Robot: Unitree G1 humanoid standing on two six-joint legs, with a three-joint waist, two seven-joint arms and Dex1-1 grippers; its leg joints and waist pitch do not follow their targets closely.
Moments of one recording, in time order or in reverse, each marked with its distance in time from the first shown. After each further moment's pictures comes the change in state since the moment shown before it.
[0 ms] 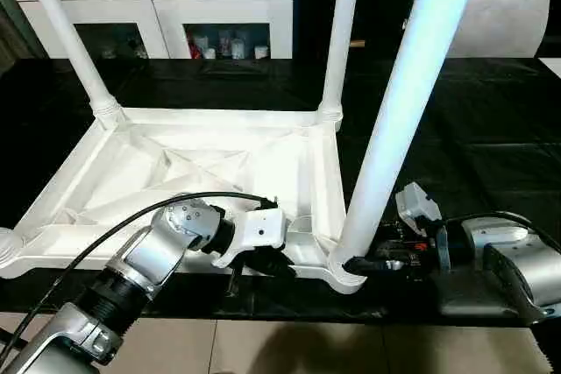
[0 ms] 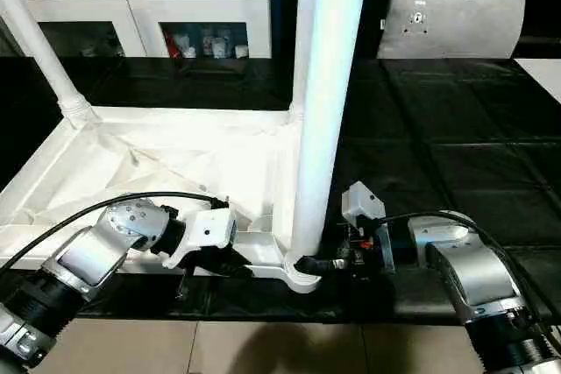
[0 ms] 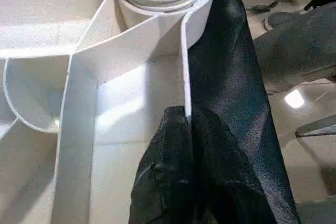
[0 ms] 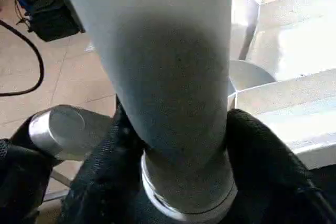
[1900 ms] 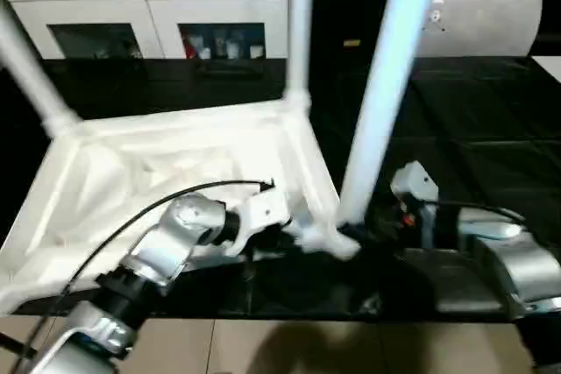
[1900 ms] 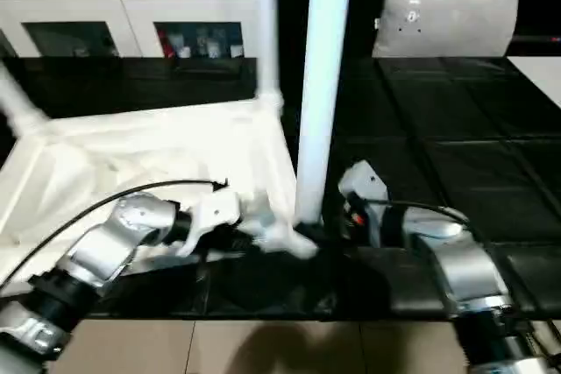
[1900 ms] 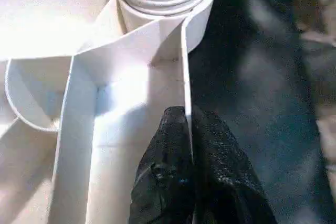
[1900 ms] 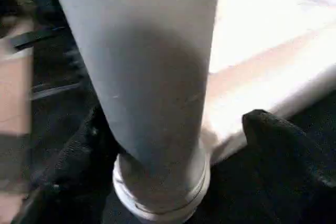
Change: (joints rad) left arm -0.013 -0.033 0.048 0.052 -0.021 0.053 0.071; right arm -0.017 0.057 -0.037 0.031 -0.072 -0.068 -0.175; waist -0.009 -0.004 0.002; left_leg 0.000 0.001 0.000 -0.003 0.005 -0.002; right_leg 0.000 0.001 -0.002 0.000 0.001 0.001
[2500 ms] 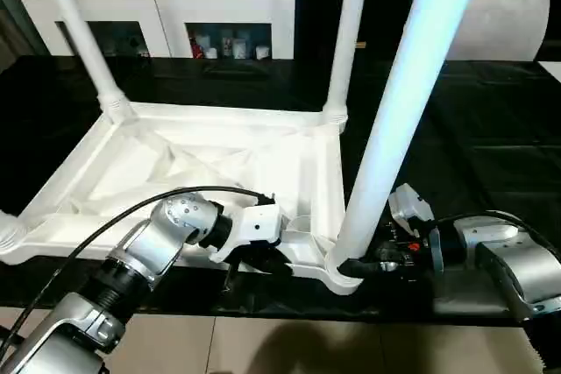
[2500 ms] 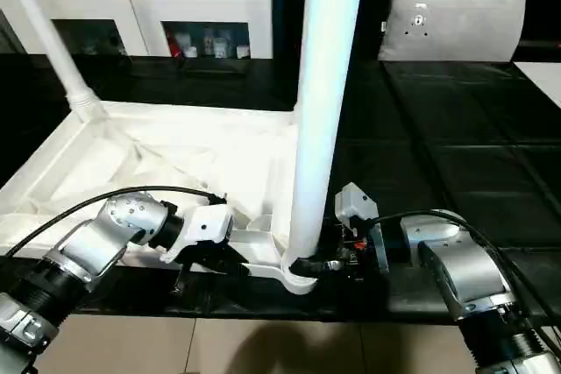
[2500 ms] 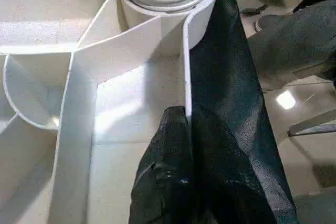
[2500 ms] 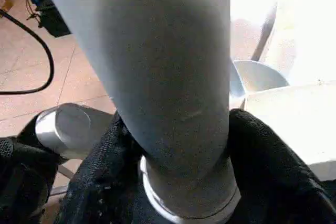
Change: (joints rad) left arm -0.036 0.028 -0.040 0.053 0.002 -0.109 -0.125; right arm -0.006 -0.040 0.067 -0.003 0.067 0.060 0.193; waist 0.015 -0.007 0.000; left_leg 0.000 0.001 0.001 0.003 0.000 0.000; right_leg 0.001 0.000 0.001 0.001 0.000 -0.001
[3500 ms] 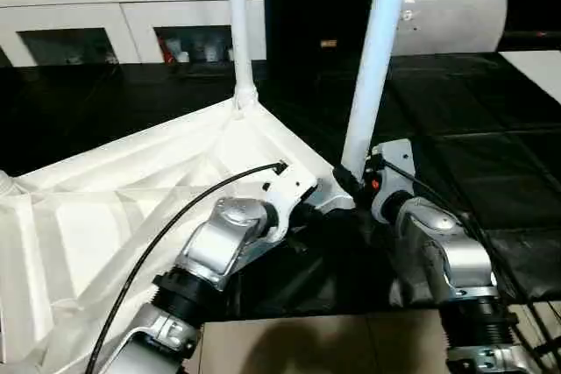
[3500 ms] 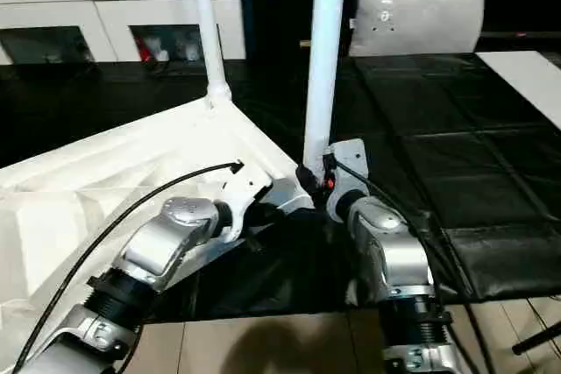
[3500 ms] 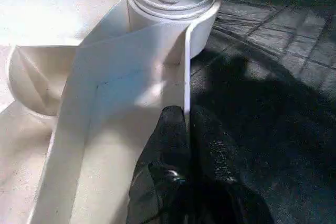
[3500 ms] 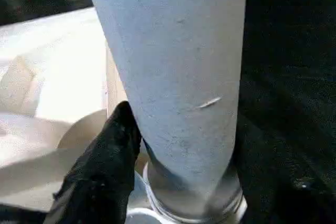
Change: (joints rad) left arm 0.012 -0.406 0.196 -0.026 0.052 0.508 0.702; right arm -0.072 0.504 -0.247 0.051 -0.170 0.138 -1.025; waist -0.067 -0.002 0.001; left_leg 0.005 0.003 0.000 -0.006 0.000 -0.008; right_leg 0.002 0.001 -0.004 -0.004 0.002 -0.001
